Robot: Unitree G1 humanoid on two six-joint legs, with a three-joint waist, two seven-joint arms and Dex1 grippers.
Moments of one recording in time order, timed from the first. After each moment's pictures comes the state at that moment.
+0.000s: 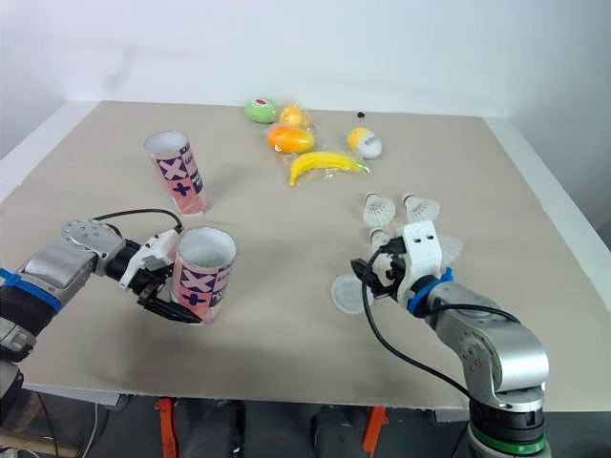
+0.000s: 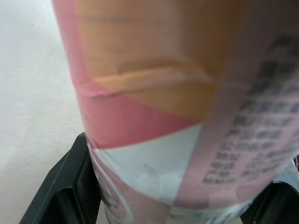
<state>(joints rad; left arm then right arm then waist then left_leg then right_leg) -0.75 0.89 -0.54 0.45 -0.50 0.10 -1.62 -0.26 -0.45 -0.18 -0.51 0.46 1.09 0.28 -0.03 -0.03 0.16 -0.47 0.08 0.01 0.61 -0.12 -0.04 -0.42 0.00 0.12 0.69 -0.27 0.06</state>
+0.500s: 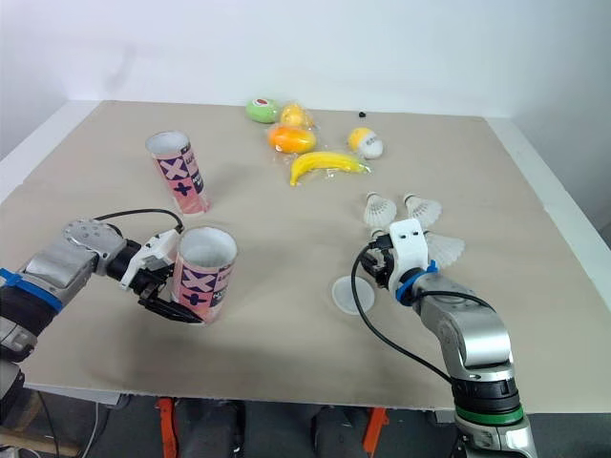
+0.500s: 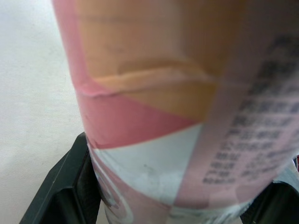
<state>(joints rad) -0.75 0.89 -0.54 0.45 -0.50 0.11 -1.62 -0.32 -0.47 -0.07 -0.31 0.32 0.93 0.28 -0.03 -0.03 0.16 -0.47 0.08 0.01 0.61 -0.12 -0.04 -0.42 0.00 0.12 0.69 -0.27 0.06</state>
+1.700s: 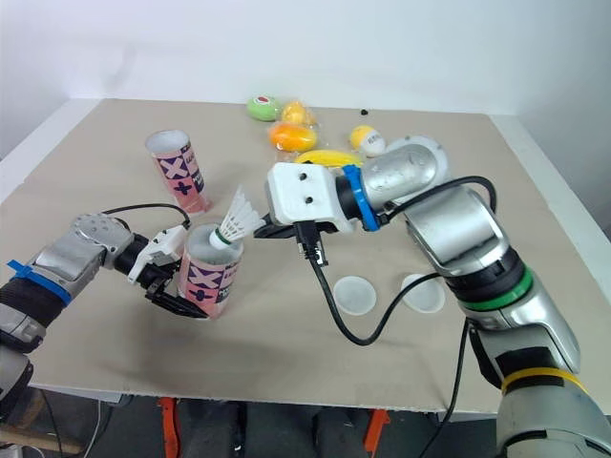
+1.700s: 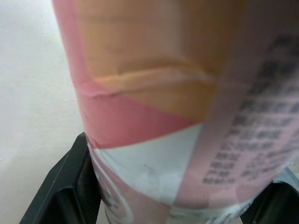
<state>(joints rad) -0.81 0.87 -0.59 0.50 -0.50 0.07 -1.62 -1.06 -0.68 0.42 -0.21 0.25 0.41 1.27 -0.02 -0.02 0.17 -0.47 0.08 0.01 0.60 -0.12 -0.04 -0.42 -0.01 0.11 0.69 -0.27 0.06</state>
